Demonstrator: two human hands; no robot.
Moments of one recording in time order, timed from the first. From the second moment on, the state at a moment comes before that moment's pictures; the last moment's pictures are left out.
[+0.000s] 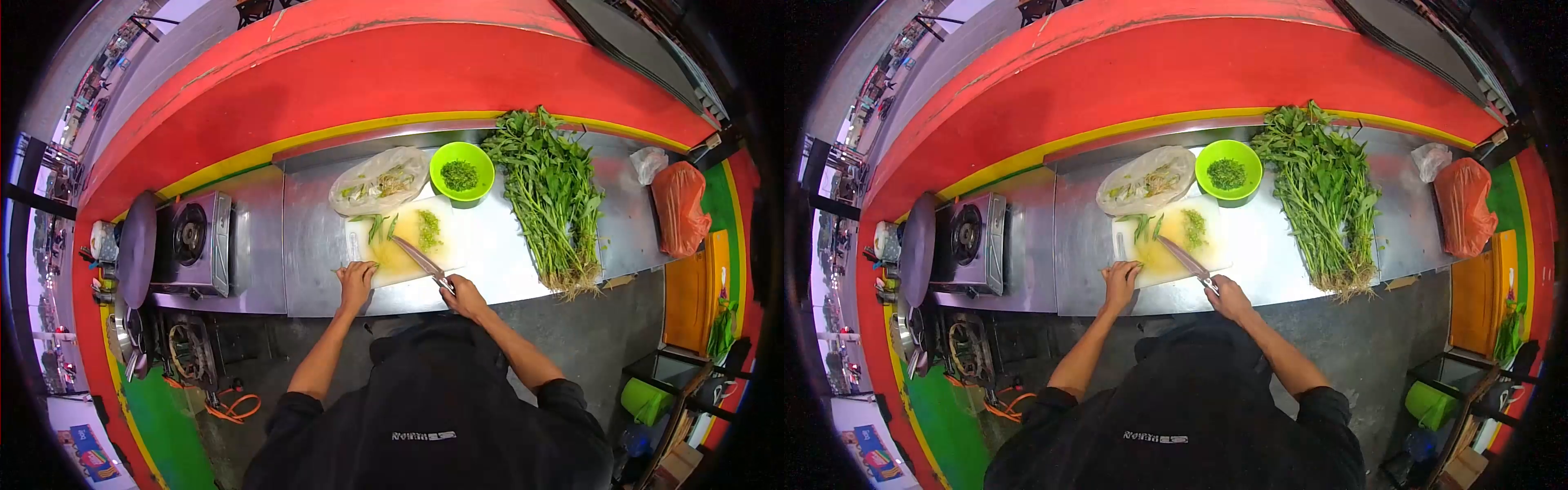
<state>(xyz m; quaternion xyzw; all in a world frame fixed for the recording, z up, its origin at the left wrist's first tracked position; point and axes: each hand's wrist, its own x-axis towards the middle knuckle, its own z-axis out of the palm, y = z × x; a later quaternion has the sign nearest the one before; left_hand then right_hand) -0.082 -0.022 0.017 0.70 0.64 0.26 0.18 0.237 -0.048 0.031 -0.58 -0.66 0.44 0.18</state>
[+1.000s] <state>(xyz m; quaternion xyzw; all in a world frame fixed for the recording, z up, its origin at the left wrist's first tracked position) -0.078 -0.027 0.042 0.63 0.65 0.36 0.21 0.220 -0.040 0.026 -0.58 -0.76 0.20 0.22</state>
